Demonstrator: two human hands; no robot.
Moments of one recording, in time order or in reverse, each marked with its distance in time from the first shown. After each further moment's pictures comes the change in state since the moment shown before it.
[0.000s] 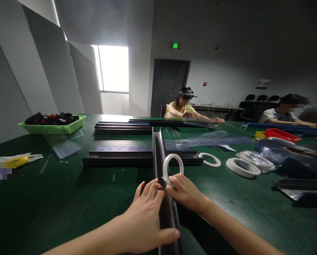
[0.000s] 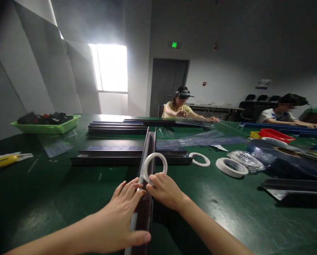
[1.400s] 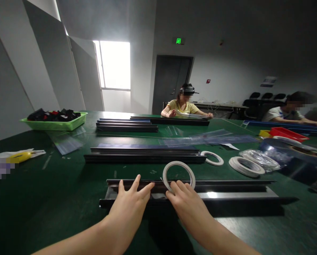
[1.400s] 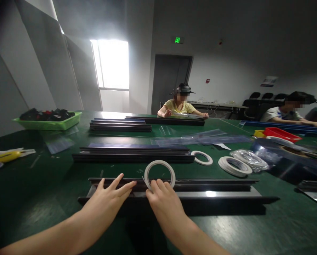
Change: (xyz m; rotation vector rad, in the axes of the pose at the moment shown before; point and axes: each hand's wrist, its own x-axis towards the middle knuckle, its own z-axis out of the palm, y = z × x) left_hand -0.012 -0.035 0.002 0.473 -0.149 -0.109; right_hand 0.011 -0.050 -0.030 -0.077 -0.356 0.311
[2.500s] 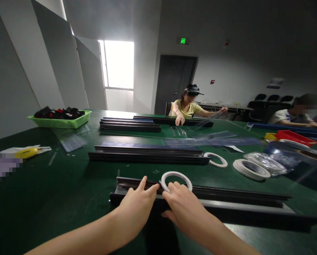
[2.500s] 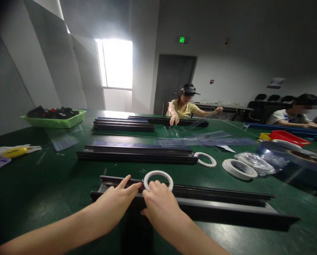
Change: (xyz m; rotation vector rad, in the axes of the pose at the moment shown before) left_hand 0.011 0.005 -0.011 -0.030 -0.105 0.062; right_hand 0.026 -0.017 -0.025 0.221 -0.350 0.069
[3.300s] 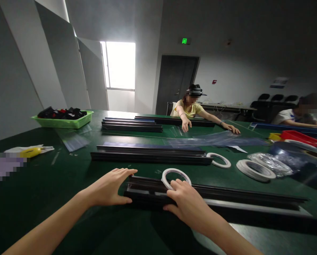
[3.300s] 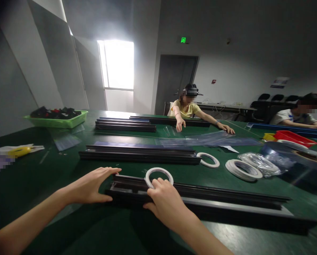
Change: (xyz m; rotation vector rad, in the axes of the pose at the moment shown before) left_hand -0.034 -0.111 0.021 -0.368 0.293 0.070; right_hand 0.003 0.019 0.016 0.123 0.118 -0.056
